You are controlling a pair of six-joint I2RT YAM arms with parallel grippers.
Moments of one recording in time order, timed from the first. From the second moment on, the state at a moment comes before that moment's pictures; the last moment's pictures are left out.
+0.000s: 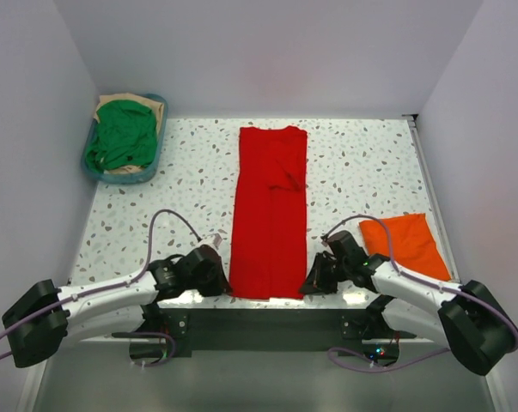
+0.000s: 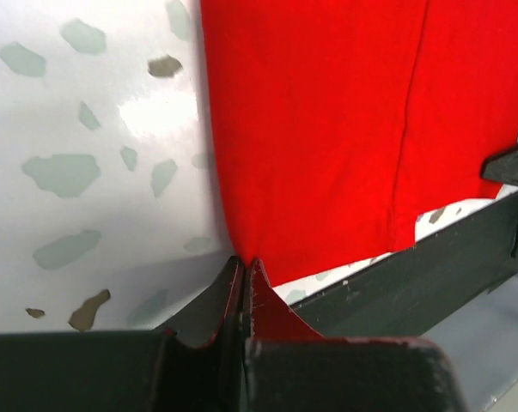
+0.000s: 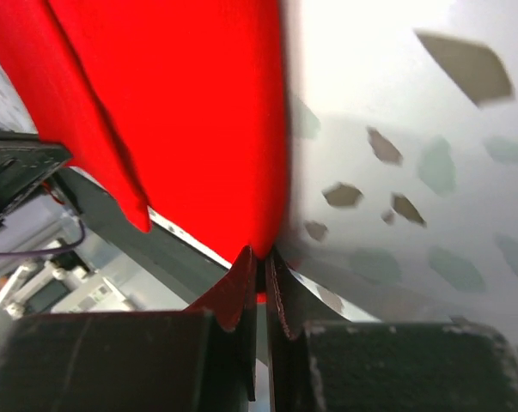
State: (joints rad) left arm -0.95 0.96 0.30 -0.28 0.01 -1.04; right arm 0.63 1.08 0.26 -0.20 -0.45 0.97
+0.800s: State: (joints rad) left arm -0.86 1.16 0.66 -0.31 -0.09 -0.95; right arm 0.54 1.16 0.58 -0.36 -0.36 0.89
